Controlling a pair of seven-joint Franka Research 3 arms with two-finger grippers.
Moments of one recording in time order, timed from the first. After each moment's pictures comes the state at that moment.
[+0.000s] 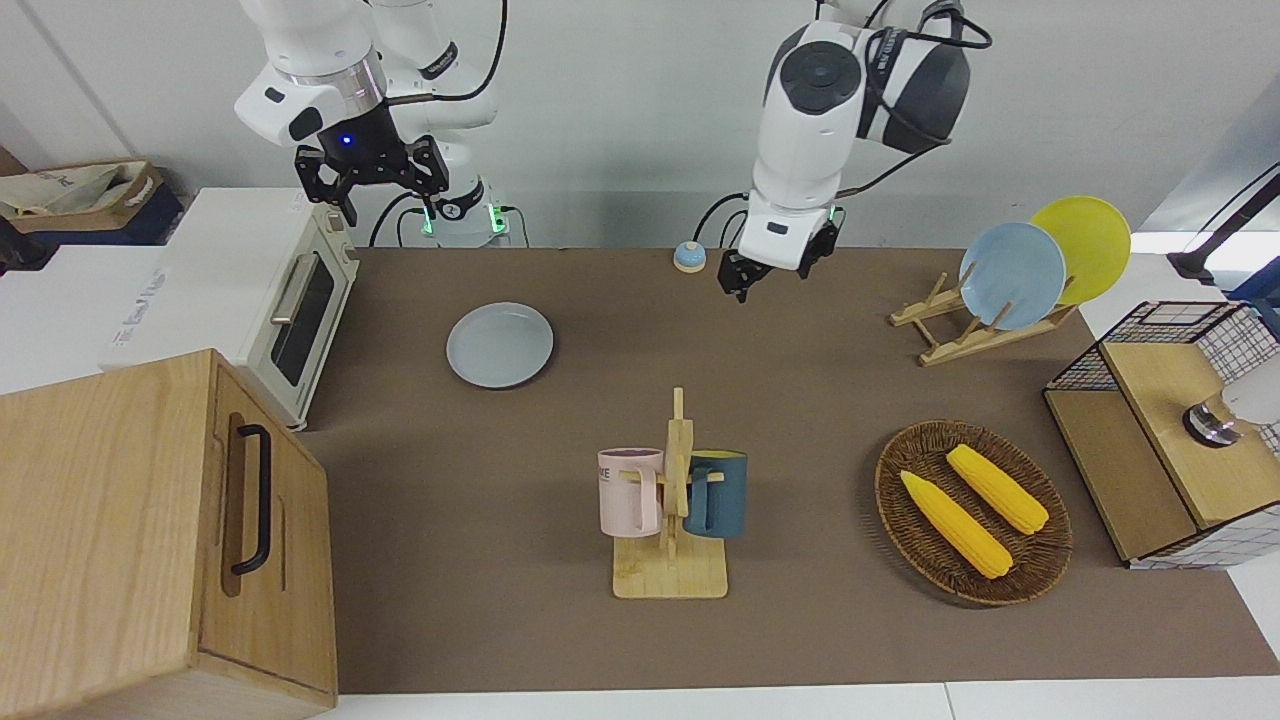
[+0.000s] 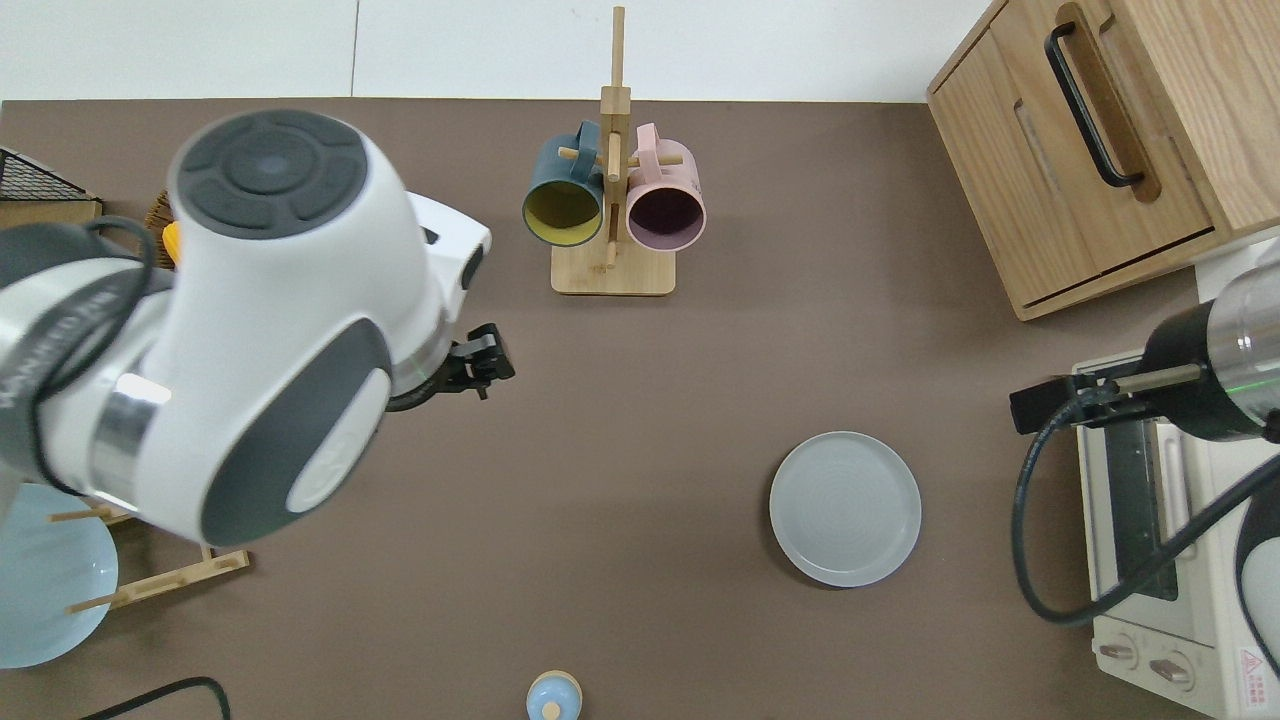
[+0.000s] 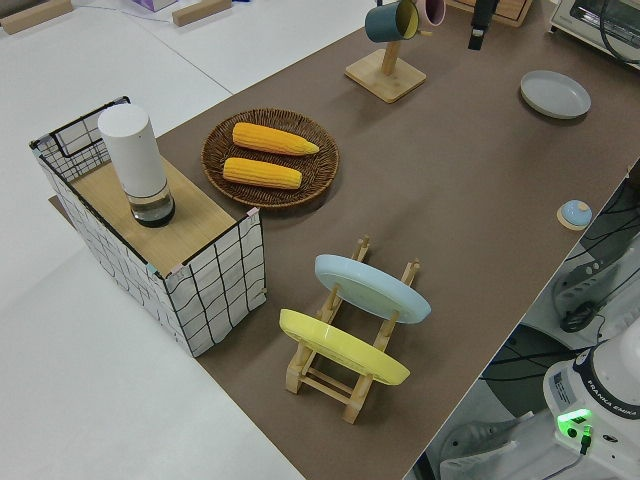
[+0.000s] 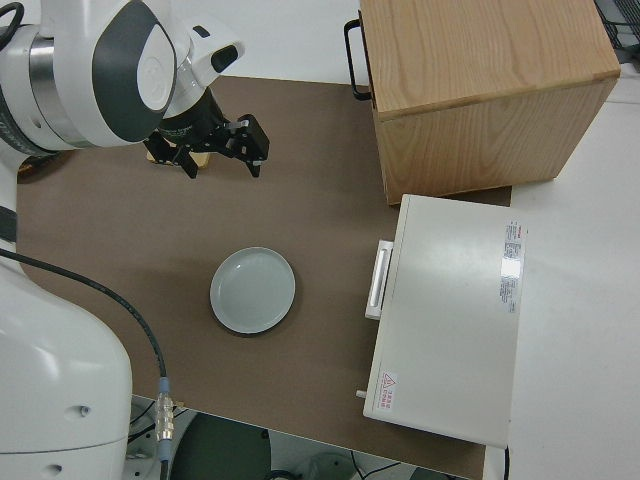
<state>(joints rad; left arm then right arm) -0.07 0.21 -0.38 -1.43 0.09 1.43 -0.73 0.02 -0.01 0.12 -1.47 0.00 1.39 0.03</state>
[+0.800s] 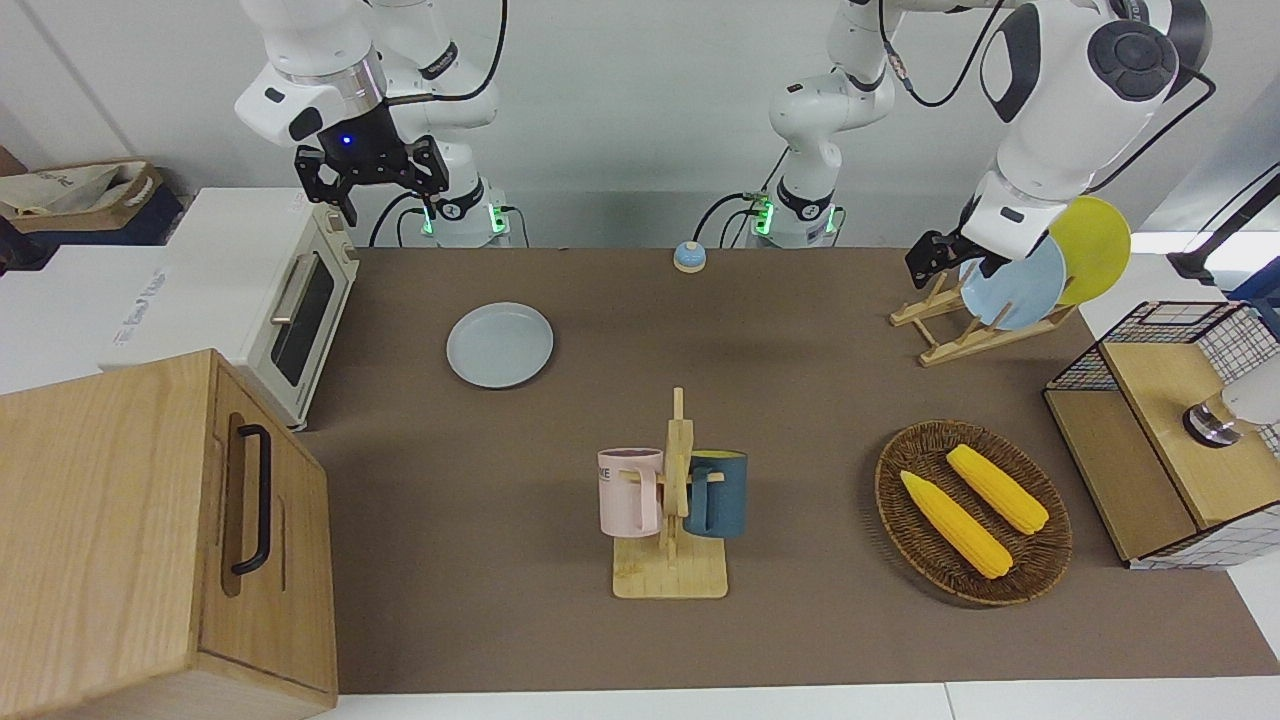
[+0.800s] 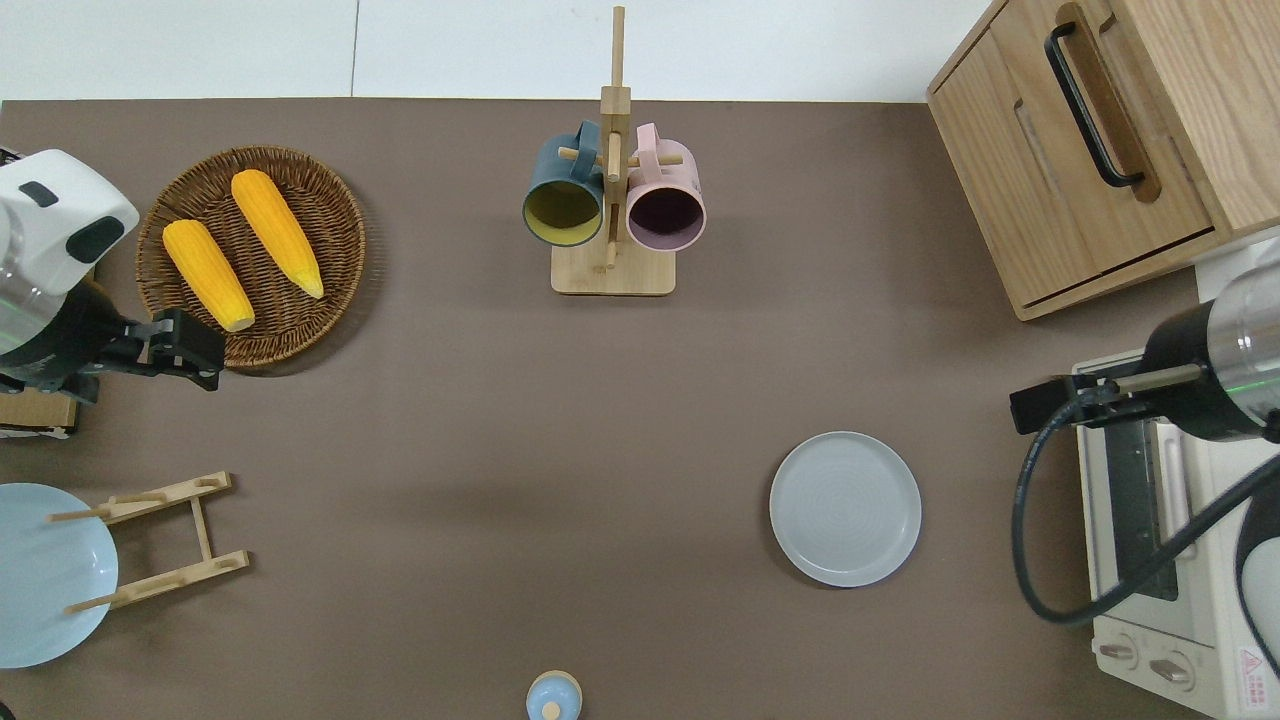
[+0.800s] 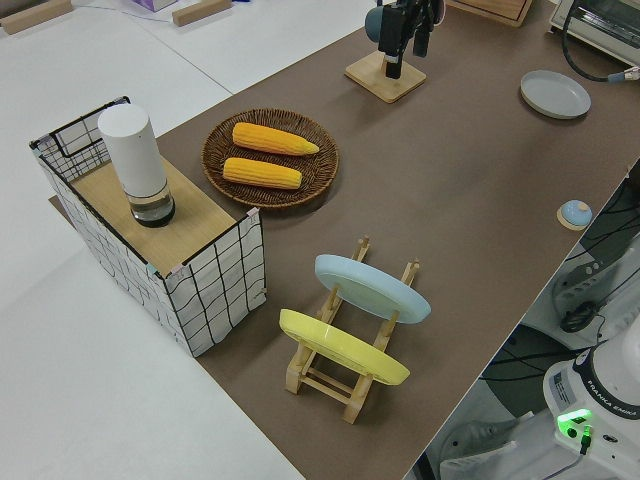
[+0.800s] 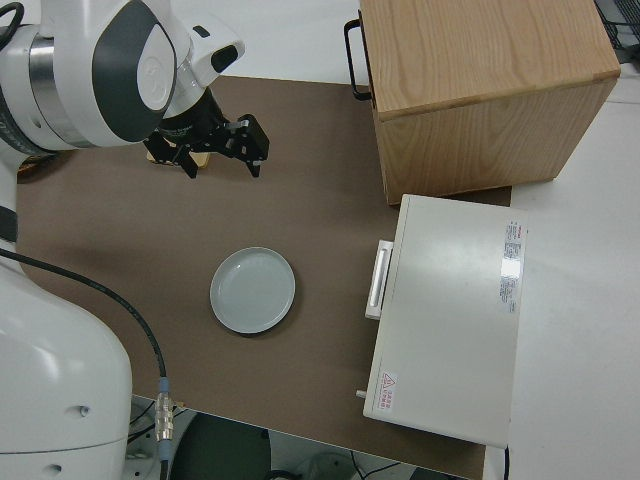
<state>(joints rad) 0.27 0.16 -0.36 -1.42 0.11 1.37 -0.15 0.02 -0.01 0.12 -1.47 0.00 1.39 0.03</state>
